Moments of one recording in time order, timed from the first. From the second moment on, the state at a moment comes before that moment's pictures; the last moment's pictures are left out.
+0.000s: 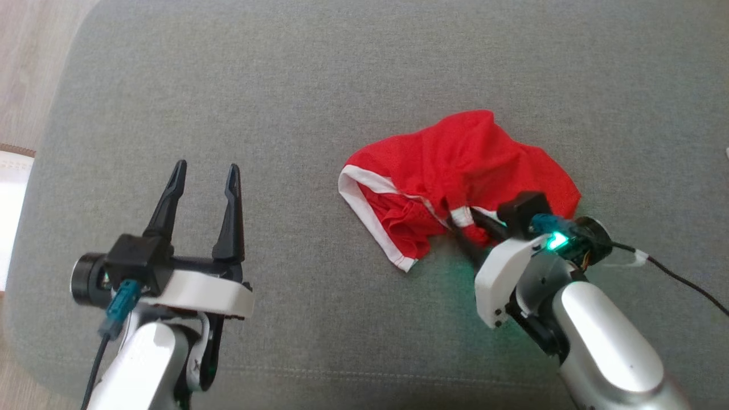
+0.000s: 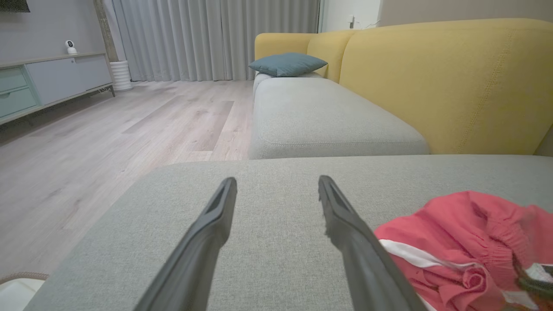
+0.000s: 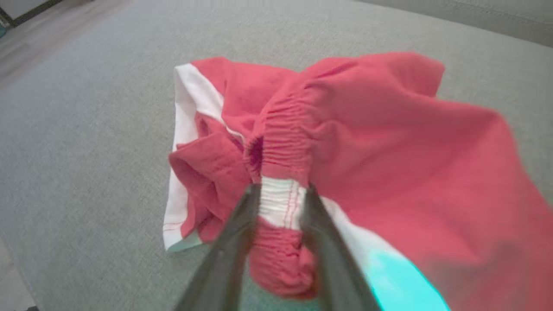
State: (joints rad) left arm -0.18 0.31 -0.45 -0.03 -0.35 0.29 -0.23; right arm -0.32 -0.16 0.45 0.28 0.21 0.12 0.33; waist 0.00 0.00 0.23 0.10
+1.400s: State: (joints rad) left arm -0.11 0.32 -0.45 -0.03 -0.36 0.31 -0.23; right arm 0.04 -0.07 -0.03 -0.14 0.23 0.12 0.04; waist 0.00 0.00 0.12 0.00
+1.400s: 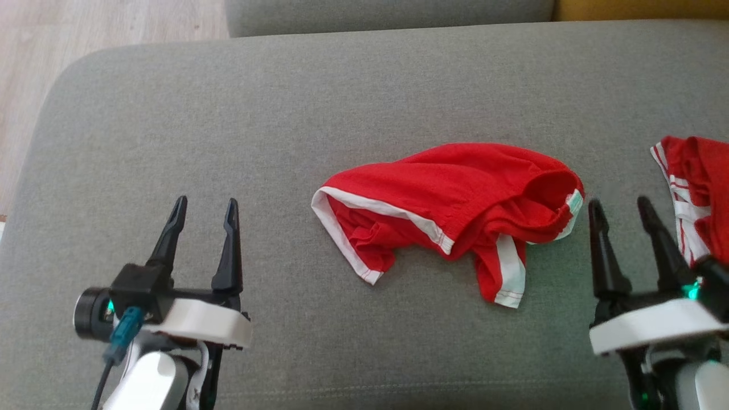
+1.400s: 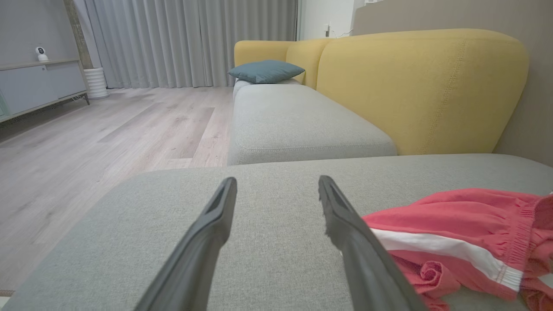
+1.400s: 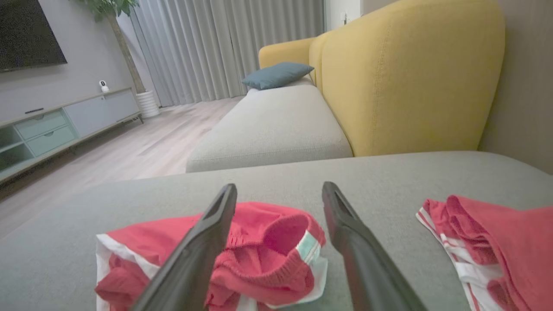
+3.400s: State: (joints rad) left arm -0.20 0.30 -0.48 -0.02 -0.36 0.31 -0.25; right arm -0.18 -0.21 -0.02 0.08 0.44 0.12 0.34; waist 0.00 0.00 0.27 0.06
